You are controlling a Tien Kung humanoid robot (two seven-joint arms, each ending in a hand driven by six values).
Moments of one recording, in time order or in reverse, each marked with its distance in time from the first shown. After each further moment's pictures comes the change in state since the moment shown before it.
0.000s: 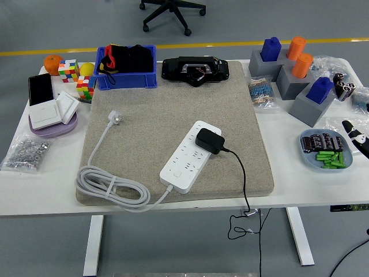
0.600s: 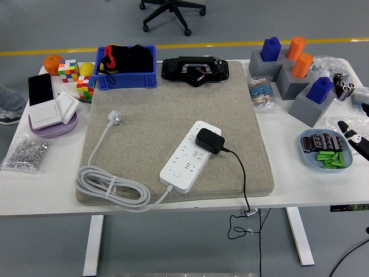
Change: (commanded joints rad) left arm -0.012 0.013 -0.007 0.000 0.005 0.000 0.003; right arm 0.026 -0.029 -0.035 -0.049 -0.008 -0.015 0.014
